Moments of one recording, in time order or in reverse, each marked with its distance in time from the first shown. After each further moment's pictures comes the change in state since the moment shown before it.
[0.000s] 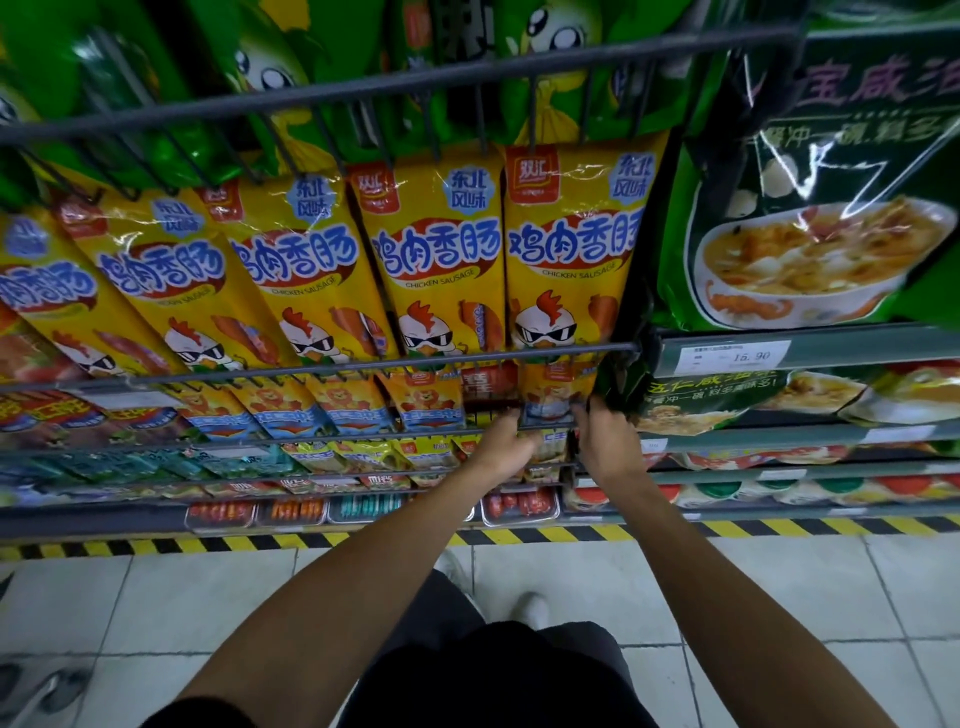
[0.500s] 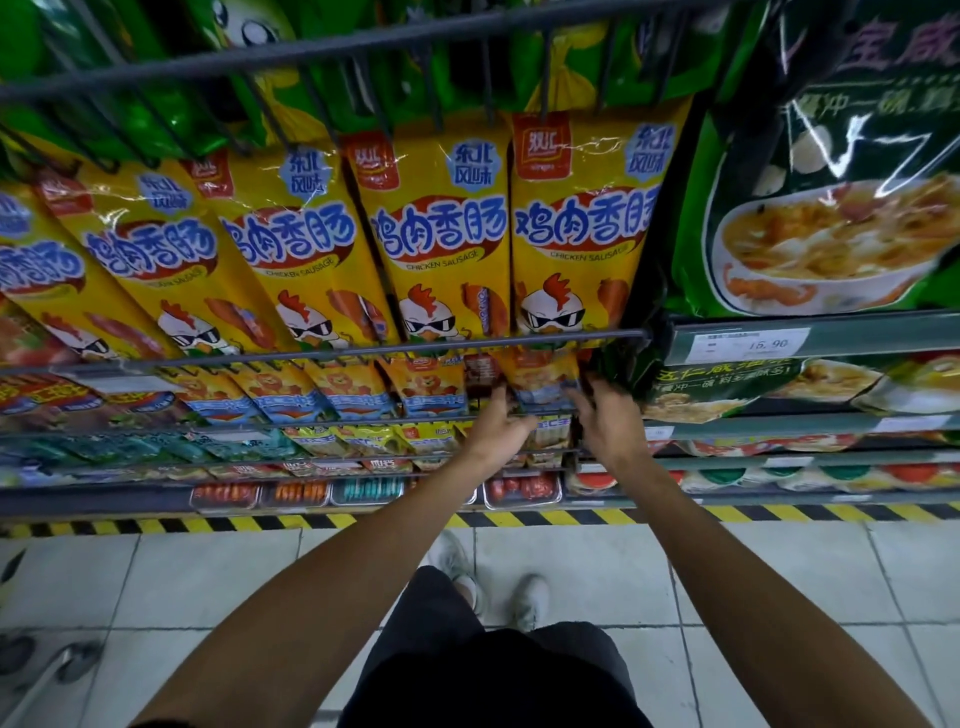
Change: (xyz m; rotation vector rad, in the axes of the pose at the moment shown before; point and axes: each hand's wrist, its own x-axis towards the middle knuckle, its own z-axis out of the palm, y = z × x) left_hand 0.004 -0.014 -0.005 -0.128 0.059 -0.011; right_hand 0.007 0.000 -0.001 0.208 0.067 -0.108
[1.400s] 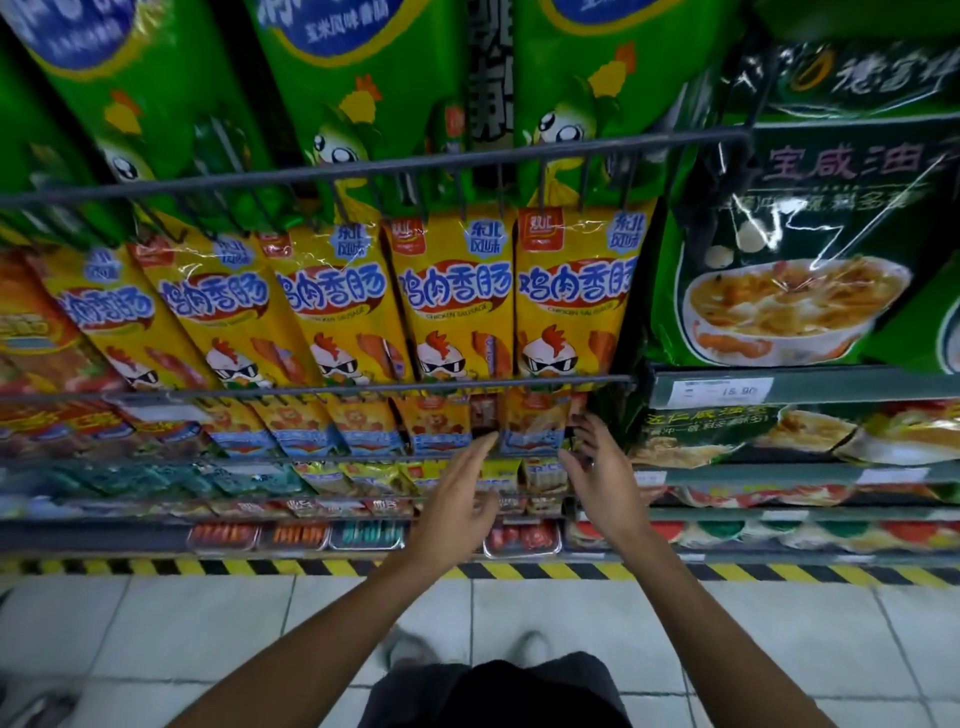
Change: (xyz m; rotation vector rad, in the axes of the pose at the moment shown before) left_hand -0.060 -0.054 -0.033 0.412 0.192 0.528; right_hand -0.044 -0.014 -0.016 0.311 -0.063 -0.058
